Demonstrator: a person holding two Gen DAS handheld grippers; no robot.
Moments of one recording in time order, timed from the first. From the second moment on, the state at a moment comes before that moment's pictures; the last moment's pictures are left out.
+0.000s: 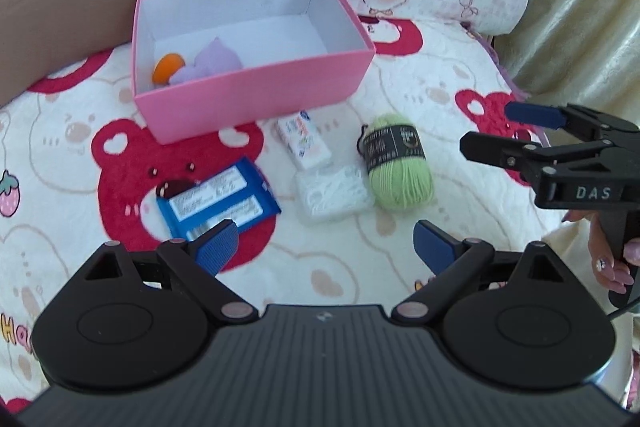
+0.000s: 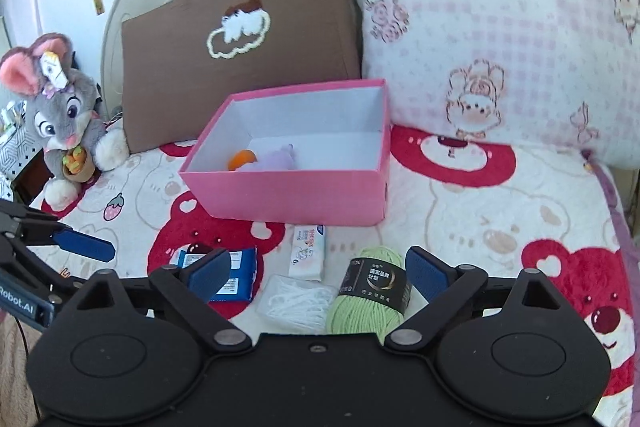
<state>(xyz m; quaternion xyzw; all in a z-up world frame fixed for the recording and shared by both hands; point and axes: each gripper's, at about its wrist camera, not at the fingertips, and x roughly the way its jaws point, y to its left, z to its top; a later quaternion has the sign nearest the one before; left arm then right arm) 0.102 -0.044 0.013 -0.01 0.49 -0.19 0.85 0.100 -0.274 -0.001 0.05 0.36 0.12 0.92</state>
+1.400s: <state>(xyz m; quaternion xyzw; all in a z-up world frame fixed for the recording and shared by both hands) 0.181 -0.106 -0.129 -0.11 0.49 -0.25 0.83 0.170 -0.326 -0.131 0.28 0.50 0.05 0.82</state>
